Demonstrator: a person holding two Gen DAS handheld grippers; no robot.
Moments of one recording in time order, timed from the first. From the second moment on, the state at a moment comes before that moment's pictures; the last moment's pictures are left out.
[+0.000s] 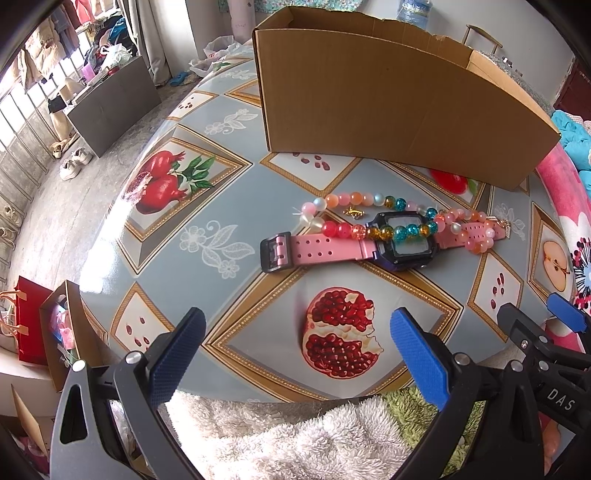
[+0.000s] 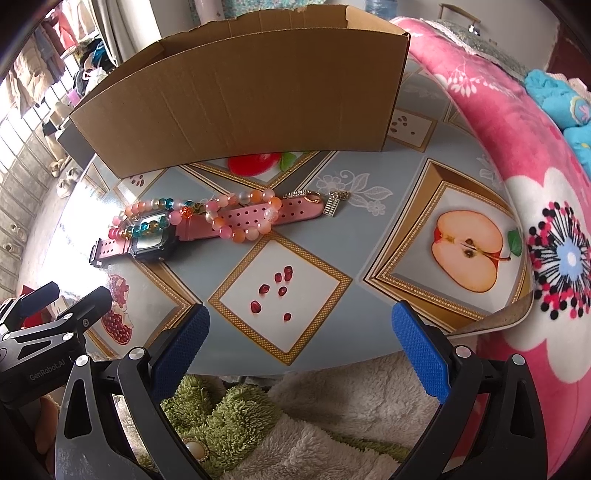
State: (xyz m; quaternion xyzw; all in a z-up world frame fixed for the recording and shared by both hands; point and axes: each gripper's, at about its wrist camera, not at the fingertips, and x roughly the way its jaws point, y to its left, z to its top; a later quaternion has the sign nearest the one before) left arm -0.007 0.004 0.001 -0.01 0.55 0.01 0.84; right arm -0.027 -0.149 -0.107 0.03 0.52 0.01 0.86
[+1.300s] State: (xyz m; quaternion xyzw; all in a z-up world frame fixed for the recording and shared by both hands) left arm 0.025 0.060 -0.005 -0.11 0.47 -0.10 0.87; right arm -0.004 -0.130 -0.076 -0.04 0.43 0.08 0.90
